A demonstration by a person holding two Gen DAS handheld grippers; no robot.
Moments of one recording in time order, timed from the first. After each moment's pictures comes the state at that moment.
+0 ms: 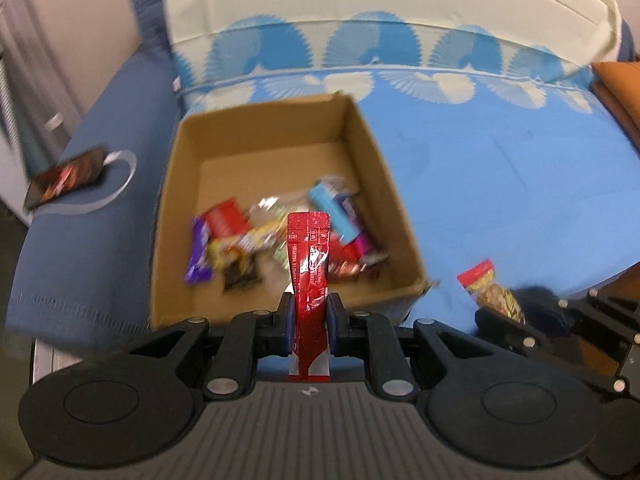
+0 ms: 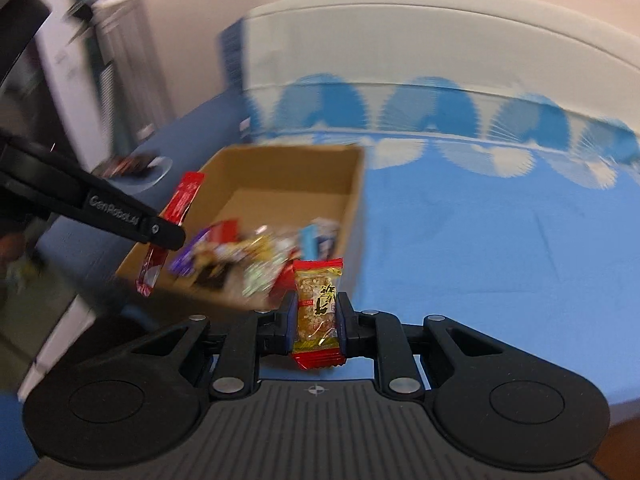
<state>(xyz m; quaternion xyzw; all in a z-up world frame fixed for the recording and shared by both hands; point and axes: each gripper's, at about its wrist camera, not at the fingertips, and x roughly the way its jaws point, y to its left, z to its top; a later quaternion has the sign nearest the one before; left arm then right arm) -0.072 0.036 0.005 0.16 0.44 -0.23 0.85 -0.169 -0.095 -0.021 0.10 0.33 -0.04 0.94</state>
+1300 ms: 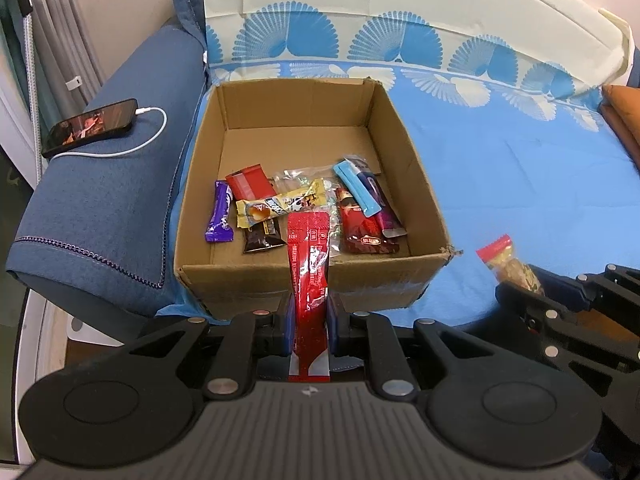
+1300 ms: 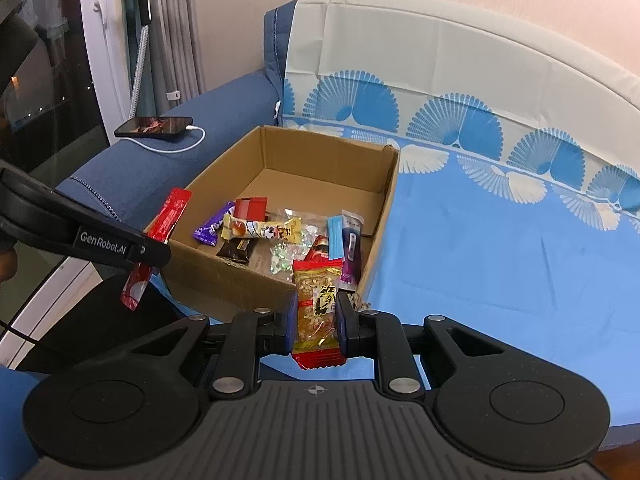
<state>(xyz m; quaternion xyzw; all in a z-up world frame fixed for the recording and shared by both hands) -0.077 0.081 -0.010 0.12 0.45 -0.22 0.85 -0.171 -0.052 -0.006 0.03 0.34 -0.03 0.94</state>
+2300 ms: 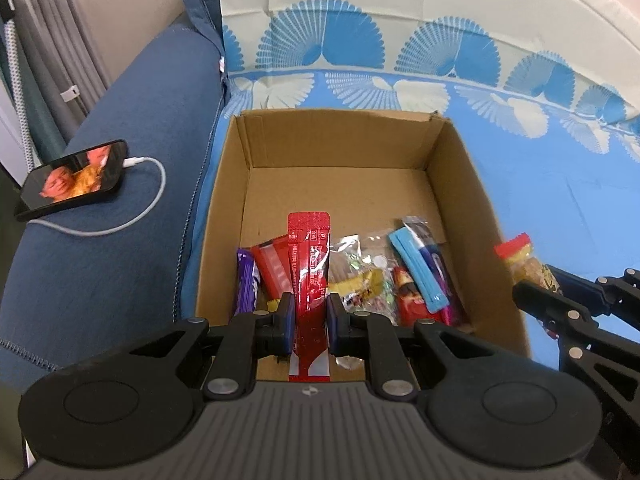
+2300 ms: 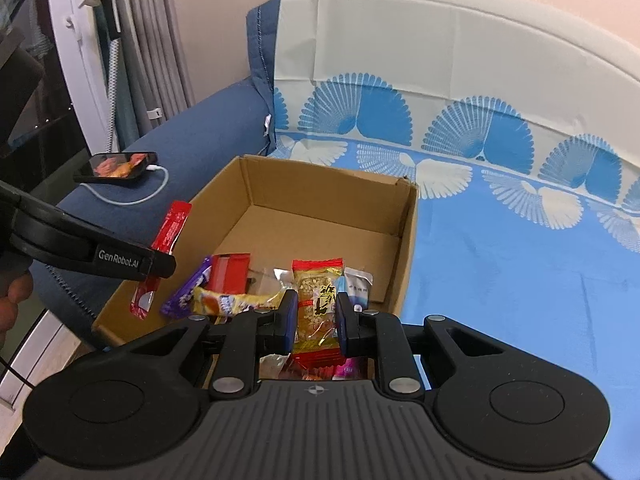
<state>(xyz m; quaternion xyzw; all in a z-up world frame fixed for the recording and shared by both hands) 0.078 0.036 -0.031 0.13 0.47 -0.19 0.85 -0.026 -0.090 -0.017 0.06 0.35 -0.02 0.94</state>
